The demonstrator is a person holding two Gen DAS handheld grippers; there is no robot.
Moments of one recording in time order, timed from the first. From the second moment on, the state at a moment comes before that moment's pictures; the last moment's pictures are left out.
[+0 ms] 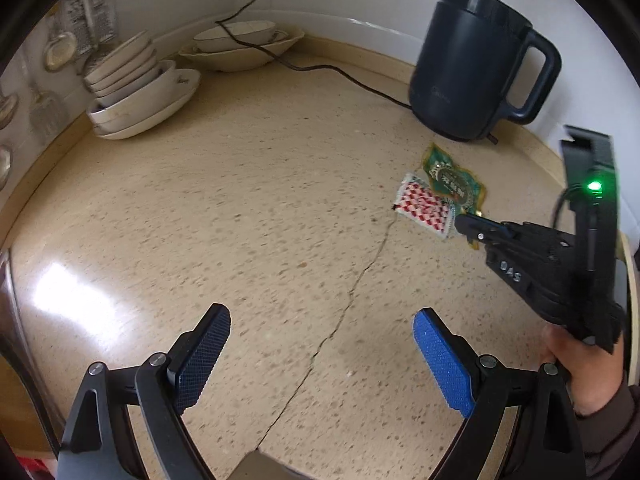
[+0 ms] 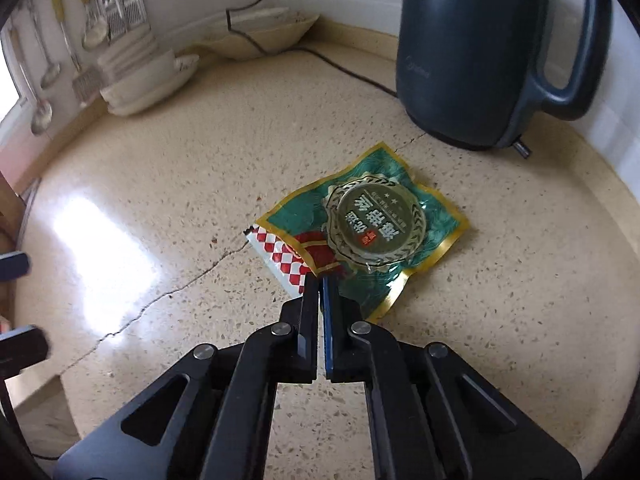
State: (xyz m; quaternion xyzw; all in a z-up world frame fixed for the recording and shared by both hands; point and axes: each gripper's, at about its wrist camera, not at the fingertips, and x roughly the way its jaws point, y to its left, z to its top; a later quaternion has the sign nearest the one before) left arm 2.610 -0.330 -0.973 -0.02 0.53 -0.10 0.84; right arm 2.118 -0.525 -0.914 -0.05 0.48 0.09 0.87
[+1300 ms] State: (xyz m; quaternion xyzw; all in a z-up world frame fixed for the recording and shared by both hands) left arm 2.746 -0.448 -1.080 0.05 0.53 -0.23 0.82; right arm 2.089 -0.606 -0.880 0.08 0.43 0.07 0.90
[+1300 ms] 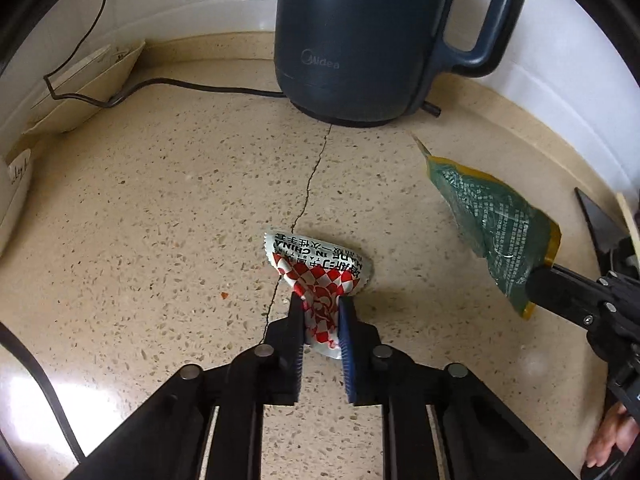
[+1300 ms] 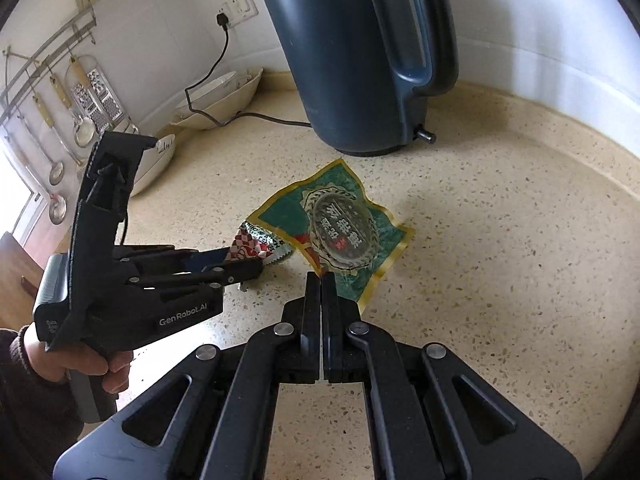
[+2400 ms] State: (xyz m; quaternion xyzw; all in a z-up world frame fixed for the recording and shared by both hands) left arm 2.402 -0.234 -0.967 -0.02 0.51 -0.28 0.81; right arm 1.818 -0.396 -0.802 0.05 0.40 0.11 0.91
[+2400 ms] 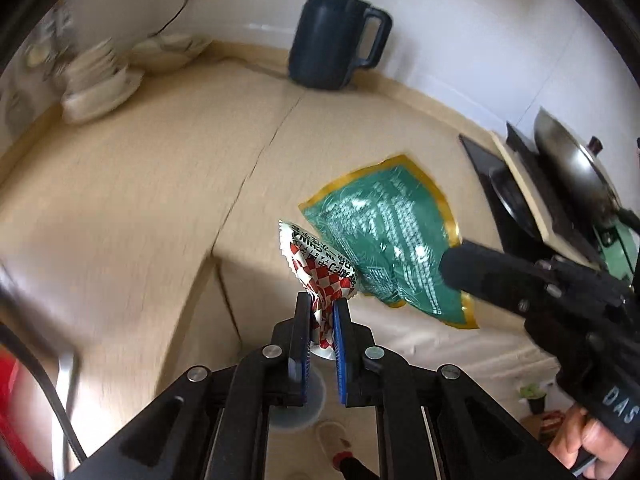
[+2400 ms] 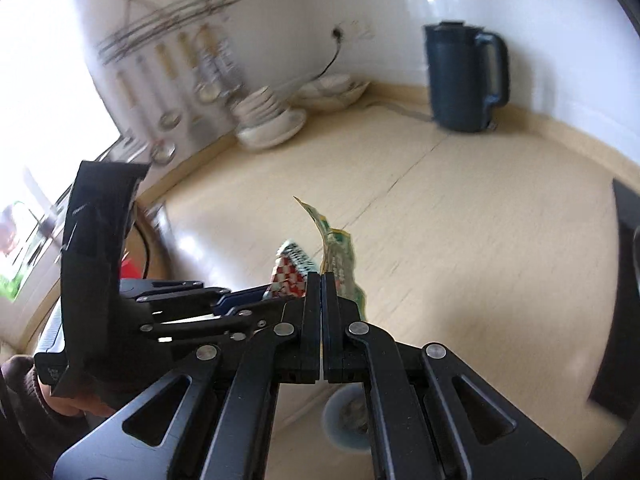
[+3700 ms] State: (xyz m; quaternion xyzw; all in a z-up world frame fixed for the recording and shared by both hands) left arm 2.354 -0.276 -1.278 0.00 0.65 -0.22 0.73; right arm 1.778 -0.437 -1.173 0.10 0.59 0.06 0.80
